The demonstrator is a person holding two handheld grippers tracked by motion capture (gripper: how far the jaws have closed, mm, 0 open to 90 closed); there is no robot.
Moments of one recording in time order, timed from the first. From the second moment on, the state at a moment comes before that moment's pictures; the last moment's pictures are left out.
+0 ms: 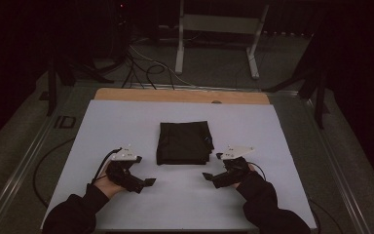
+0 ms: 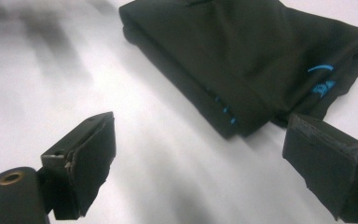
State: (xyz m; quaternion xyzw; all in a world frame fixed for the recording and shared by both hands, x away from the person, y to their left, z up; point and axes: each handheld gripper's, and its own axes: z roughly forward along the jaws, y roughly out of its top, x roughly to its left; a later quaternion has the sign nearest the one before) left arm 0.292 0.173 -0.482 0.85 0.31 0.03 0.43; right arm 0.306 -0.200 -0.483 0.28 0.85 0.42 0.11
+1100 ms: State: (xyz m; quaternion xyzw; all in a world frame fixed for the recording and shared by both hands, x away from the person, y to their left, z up) left arm 0.243 0.234 -0.491 0.84 0.34 0.06 0.42; right arm 0.264 -0.259 -0.494 0.32 0.85 0.39 0.13
